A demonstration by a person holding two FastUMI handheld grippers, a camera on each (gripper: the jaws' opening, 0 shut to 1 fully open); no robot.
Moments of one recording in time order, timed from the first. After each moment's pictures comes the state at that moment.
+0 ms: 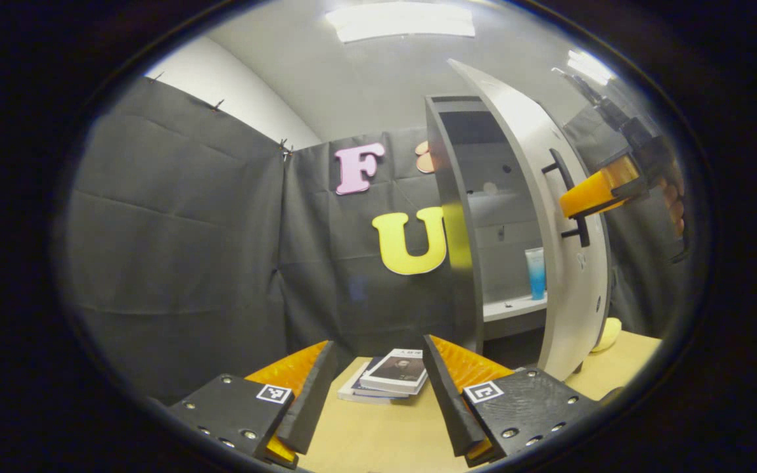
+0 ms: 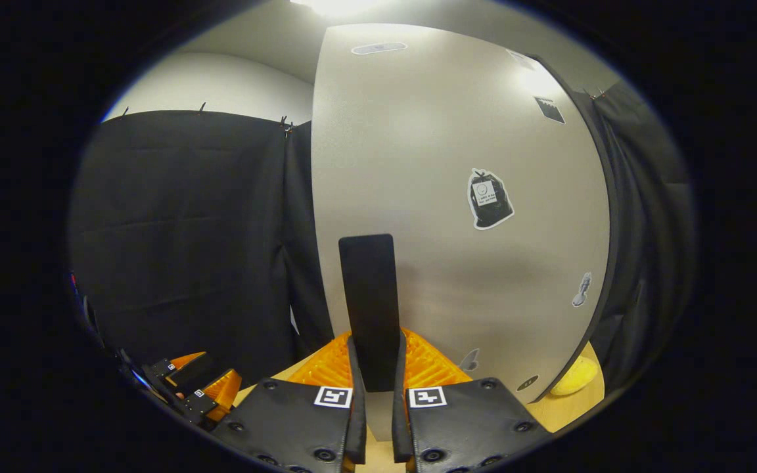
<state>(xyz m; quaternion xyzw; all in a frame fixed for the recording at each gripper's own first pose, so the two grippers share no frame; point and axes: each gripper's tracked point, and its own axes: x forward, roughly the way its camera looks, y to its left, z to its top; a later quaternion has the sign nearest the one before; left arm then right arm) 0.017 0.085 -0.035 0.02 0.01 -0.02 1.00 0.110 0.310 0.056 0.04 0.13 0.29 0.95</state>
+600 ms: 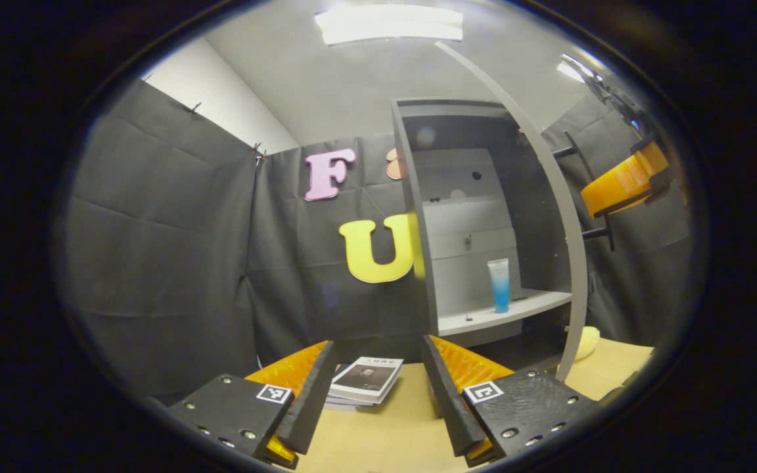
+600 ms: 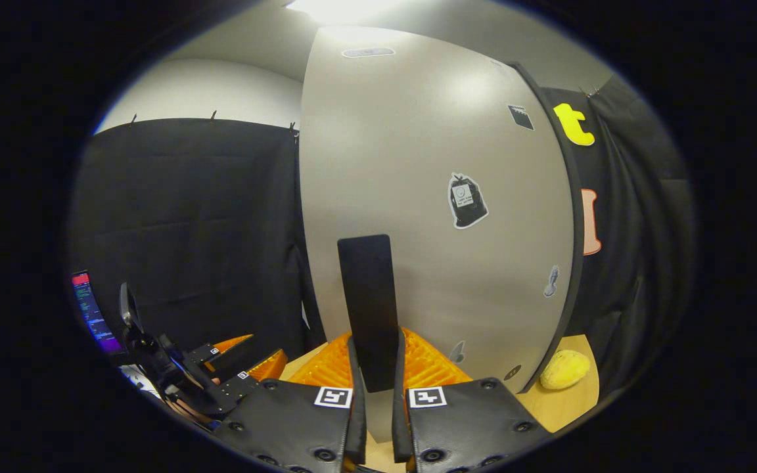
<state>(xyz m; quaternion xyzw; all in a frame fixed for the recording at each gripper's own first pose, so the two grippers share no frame) 0.022 0.010 -0.019 0.02 0.00 -0.07 1.00 0.113 0.299 0.054 0.05 0.12 0.31 0.94</state>
